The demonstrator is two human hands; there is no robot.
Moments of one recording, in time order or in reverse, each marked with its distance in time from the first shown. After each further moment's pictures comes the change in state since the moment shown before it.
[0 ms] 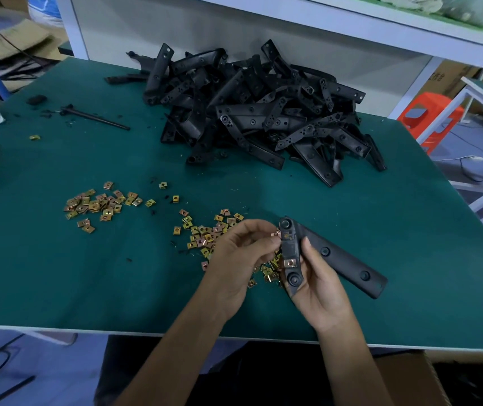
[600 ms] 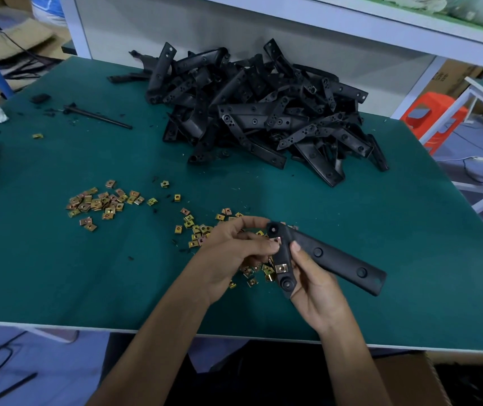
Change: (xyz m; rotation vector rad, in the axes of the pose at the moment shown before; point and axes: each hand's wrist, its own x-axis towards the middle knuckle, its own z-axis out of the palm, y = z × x) left_hand 0.011 0.017 -0.018 0.185 -0.061 -0.150; right_hand 0.000 0.007 -0.003 -0.192 0.137 -0.025
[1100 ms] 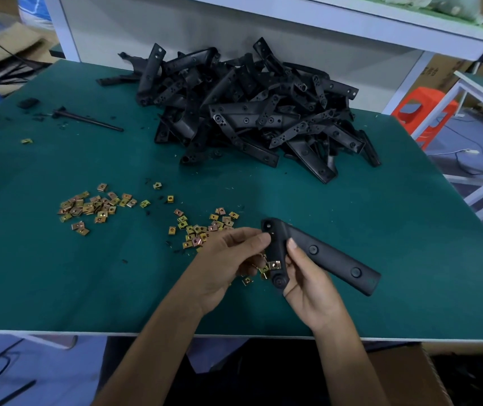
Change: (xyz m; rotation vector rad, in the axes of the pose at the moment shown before) left_hand -0.010 -0.008 0.004 -0.039 -0.040 0.004; right_hand -0.003 0.001 0.000 -0.007 -0.008 0.001
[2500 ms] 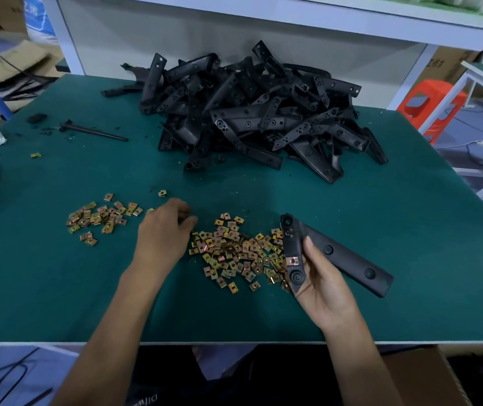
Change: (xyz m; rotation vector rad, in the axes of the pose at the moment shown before) left_hand 0.029 0.030 -0.092 1.223 0.614 0.259; right_hand 0.002 -0.006 -0.002 0.252 0.006 -0.014
